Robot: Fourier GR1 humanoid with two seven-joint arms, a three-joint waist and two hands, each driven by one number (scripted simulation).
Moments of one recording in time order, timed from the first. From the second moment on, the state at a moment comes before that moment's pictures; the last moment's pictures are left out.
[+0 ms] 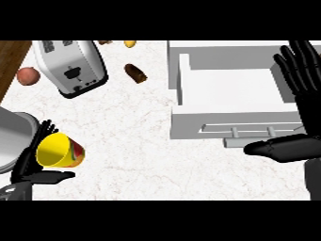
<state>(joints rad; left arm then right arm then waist) -0.37 0.36 0.29 -0.26 -0.04 -0.35 -0.93 -0.28 -0.18 -0.09 -1.87 -0.11 0.16 0.13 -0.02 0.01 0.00</state>
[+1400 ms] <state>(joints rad) -0.45 0.19 0.36 -0.30 -0.01 -0.04 -1.10 -0.29 -0.22 -0.14 -1.85 -0.14 0.19 0.13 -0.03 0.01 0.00</state>
